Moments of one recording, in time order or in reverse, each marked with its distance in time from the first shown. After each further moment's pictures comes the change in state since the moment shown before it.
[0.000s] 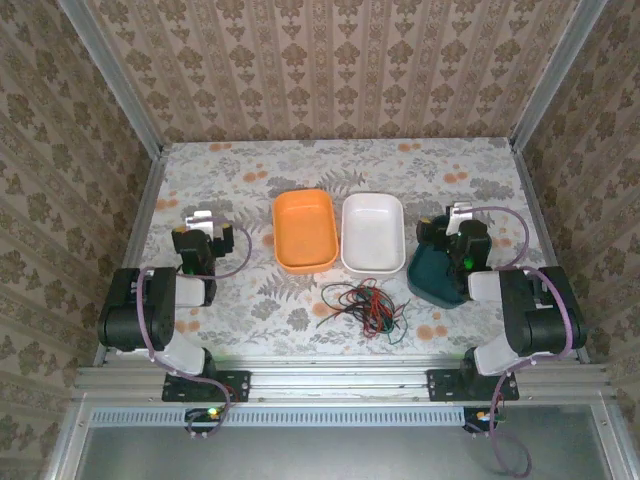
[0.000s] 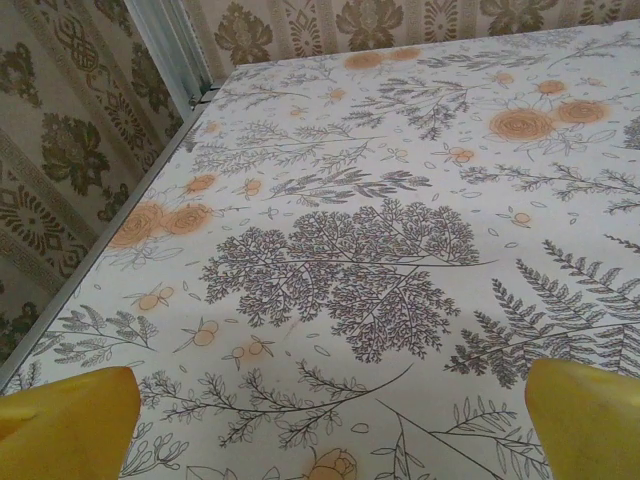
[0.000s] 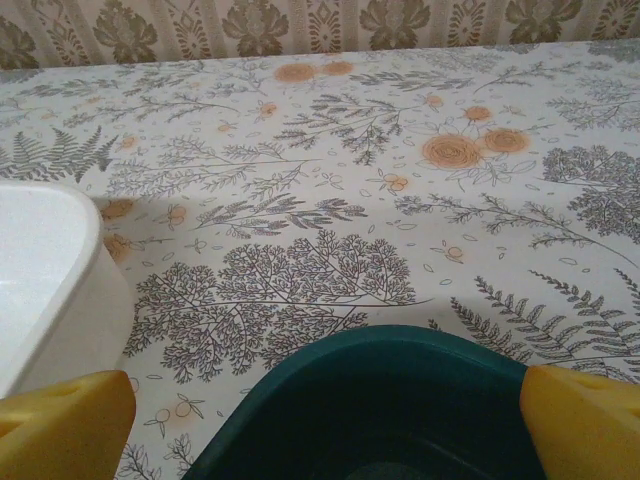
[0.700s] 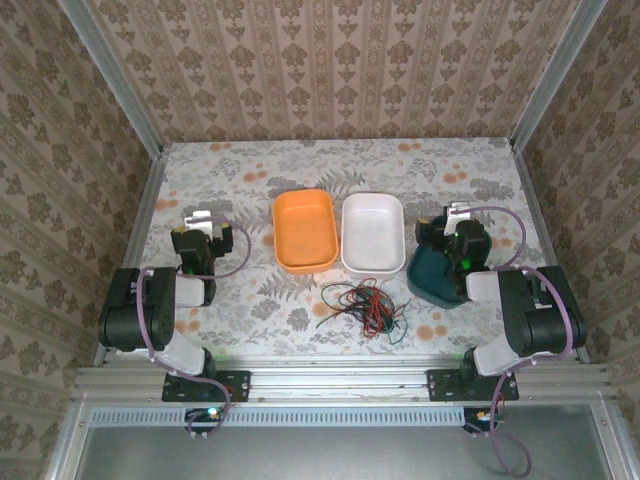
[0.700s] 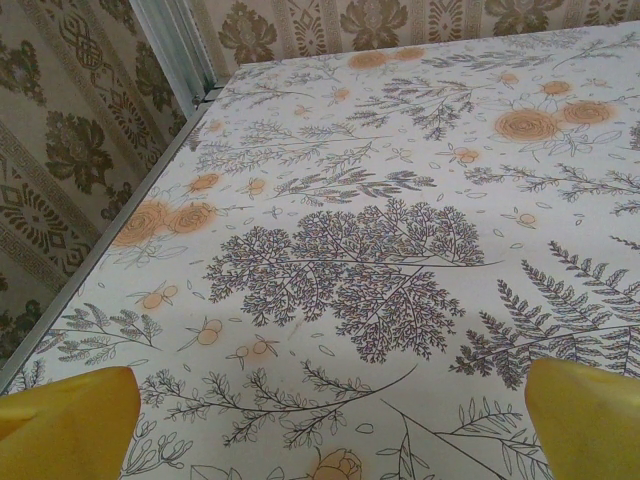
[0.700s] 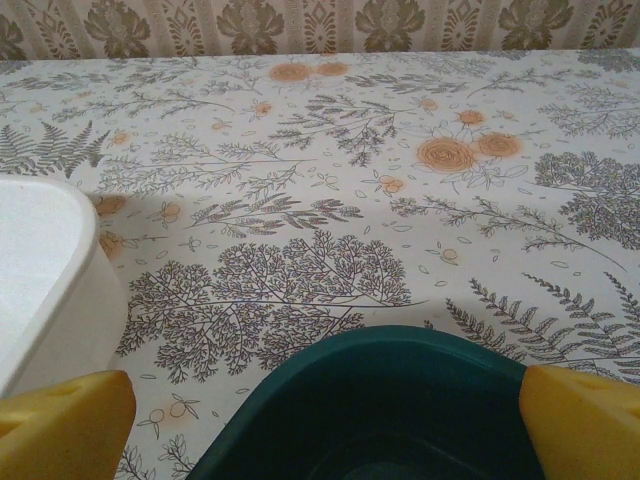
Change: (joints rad) left arm 0.002 0.000 0.000 0.000 -0.001 -0.003; right arm 0.011 0.000 0.000 0.000 0.039 -0.017
